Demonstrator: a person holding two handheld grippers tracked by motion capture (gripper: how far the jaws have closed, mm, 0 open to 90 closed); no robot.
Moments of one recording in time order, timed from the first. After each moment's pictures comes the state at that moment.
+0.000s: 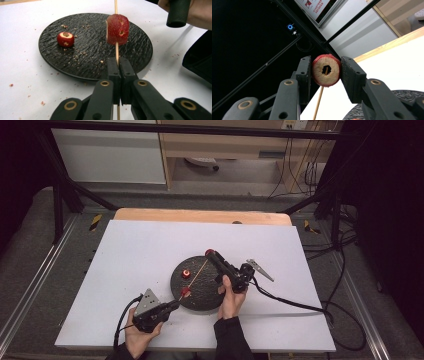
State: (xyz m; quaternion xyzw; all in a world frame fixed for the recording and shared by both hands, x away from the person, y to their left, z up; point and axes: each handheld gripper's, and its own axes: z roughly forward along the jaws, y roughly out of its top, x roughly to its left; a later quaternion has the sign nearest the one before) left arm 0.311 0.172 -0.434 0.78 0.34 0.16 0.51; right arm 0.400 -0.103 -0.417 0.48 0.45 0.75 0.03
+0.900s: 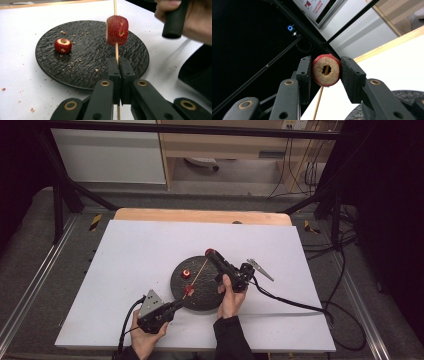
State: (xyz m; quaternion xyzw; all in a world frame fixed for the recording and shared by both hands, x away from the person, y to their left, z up) left arm 0.307 0.157 -0.432 0.76 0.36 0.17 0.52; right arm 0.402 -0.102 -0.418 0.49 0.44 0.75 0.02
